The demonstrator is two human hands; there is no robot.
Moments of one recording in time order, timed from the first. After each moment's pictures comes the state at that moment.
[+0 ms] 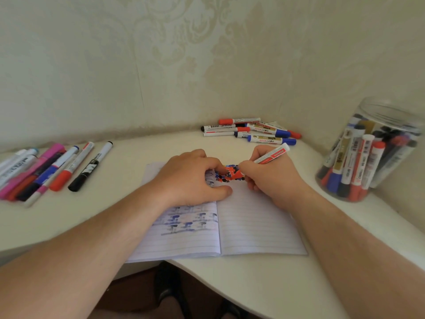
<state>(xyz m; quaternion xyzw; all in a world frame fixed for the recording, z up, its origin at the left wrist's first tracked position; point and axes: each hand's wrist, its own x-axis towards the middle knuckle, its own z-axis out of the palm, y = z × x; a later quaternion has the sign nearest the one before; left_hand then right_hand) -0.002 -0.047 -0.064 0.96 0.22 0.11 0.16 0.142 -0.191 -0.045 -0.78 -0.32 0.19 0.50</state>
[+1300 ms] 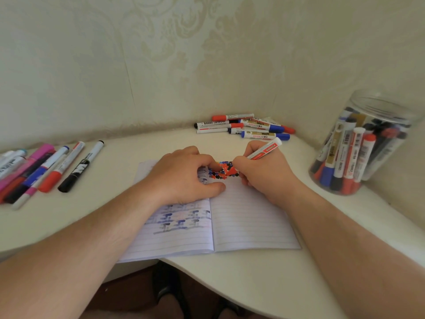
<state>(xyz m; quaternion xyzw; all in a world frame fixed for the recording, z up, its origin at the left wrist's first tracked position) -0.002 -0.047 -0.064 0.96 0.21 0.11 0.16 0.140 -0.193 -0.046 -0.80 -0.32 0.17 0.49</state>
